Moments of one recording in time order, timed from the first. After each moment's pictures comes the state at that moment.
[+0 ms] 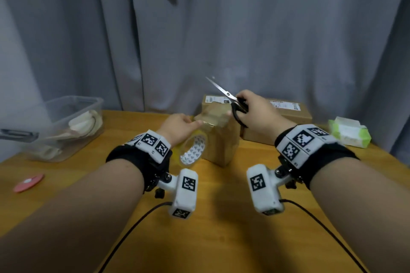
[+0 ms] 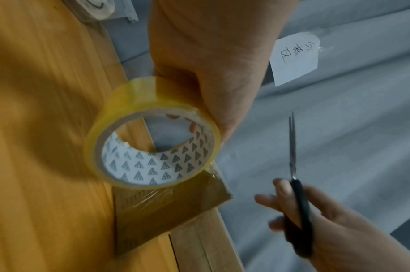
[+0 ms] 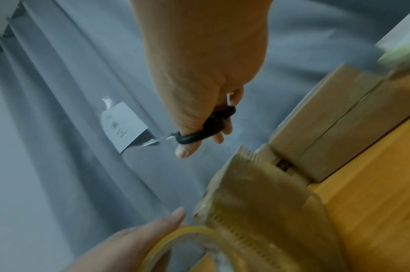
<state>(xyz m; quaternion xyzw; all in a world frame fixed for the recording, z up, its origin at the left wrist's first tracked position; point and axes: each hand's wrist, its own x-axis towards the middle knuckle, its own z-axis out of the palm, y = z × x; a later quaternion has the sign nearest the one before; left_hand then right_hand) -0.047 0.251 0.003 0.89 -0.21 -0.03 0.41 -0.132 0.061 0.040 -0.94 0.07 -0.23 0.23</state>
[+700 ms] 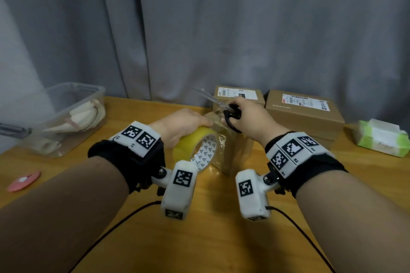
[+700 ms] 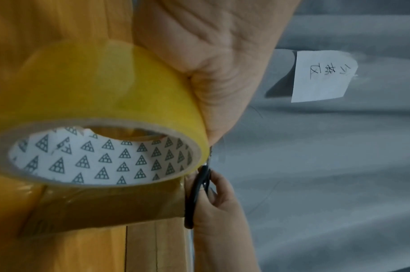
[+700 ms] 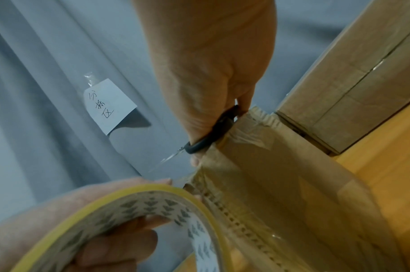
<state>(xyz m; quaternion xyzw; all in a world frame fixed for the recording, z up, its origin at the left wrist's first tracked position) -0.025 0.237 0.022 0.82 -0.11 -0.20 0.53 -0.056 0.066 0.011 -0.96 0.06 -0.15 0.25</state>
